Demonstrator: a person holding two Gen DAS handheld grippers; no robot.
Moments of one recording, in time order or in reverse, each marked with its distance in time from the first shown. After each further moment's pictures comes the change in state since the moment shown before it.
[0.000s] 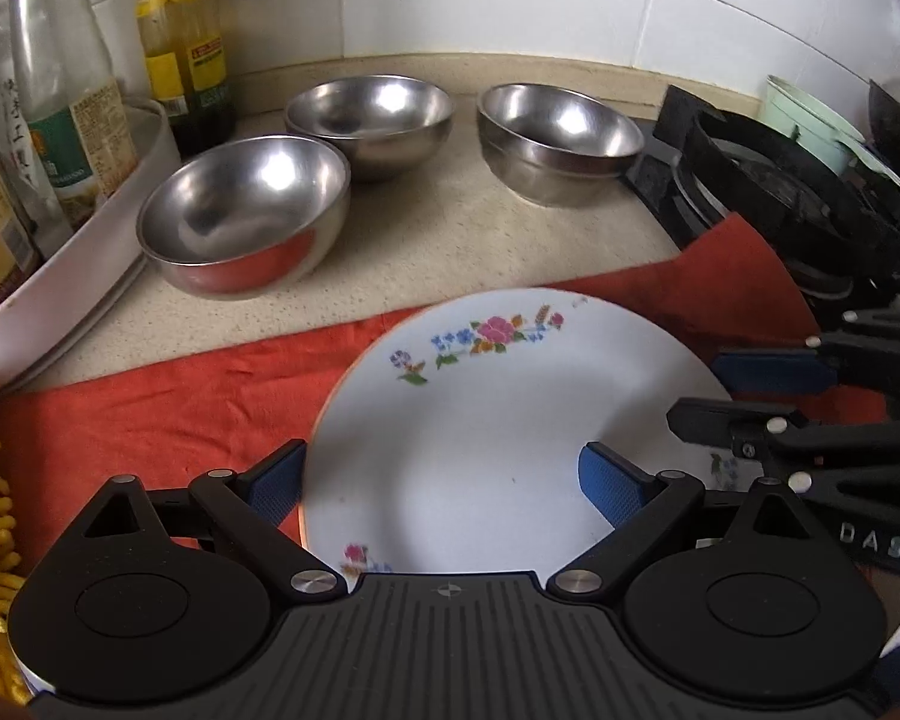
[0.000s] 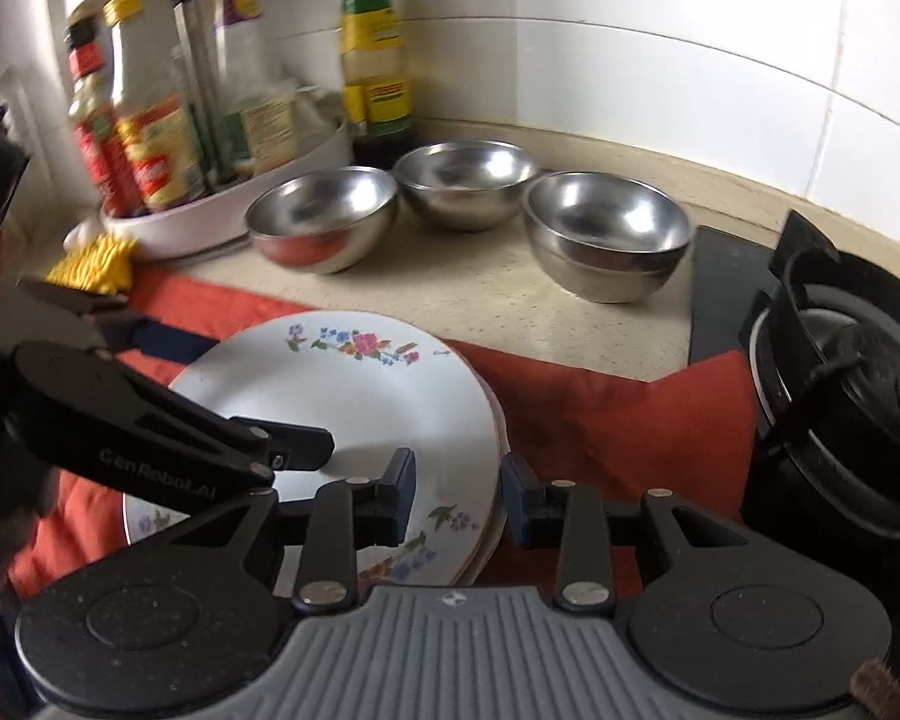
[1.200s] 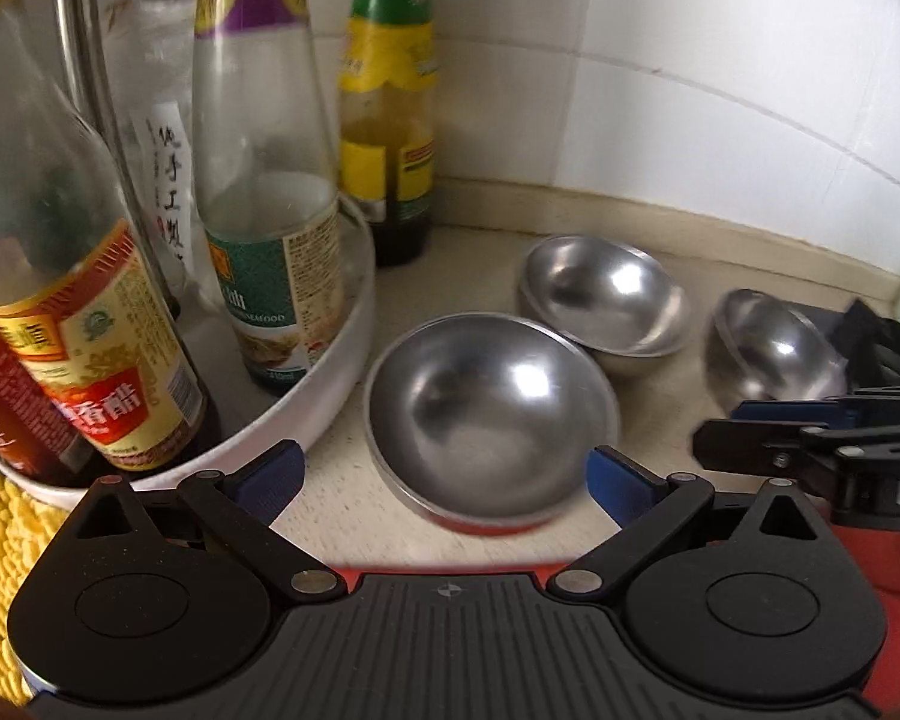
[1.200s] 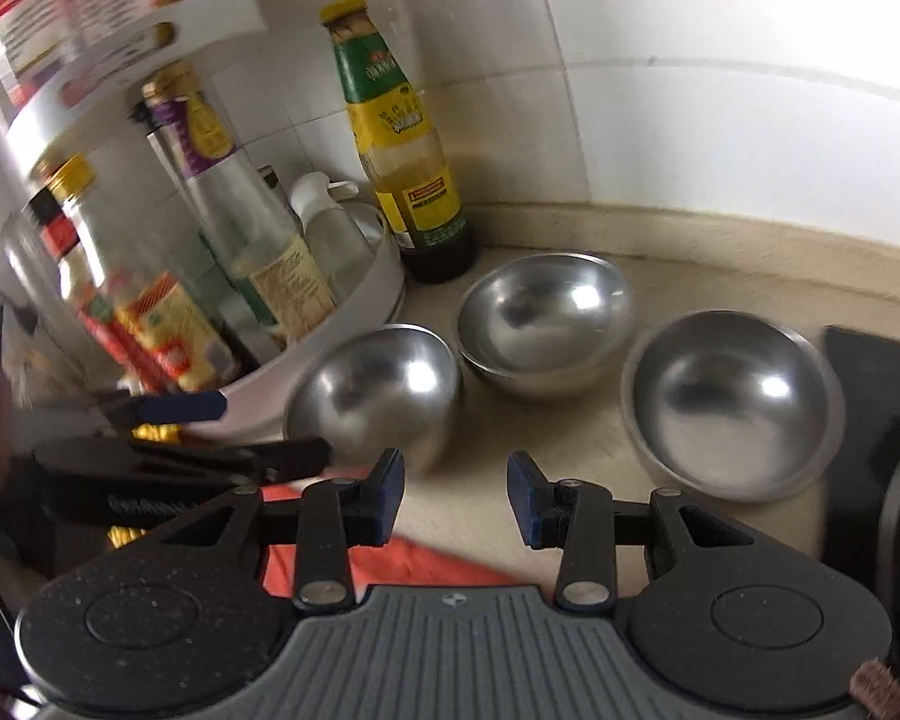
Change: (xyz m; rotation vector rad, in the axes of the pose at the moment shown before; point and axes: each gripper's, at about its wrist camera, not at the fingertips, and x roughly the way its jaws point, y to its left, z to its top) left arm 0.010 0.102 0.078 -0.230 -0.111 0.161; right arm 0.071 -0.018 0.123 0.160 -0.017 0.237
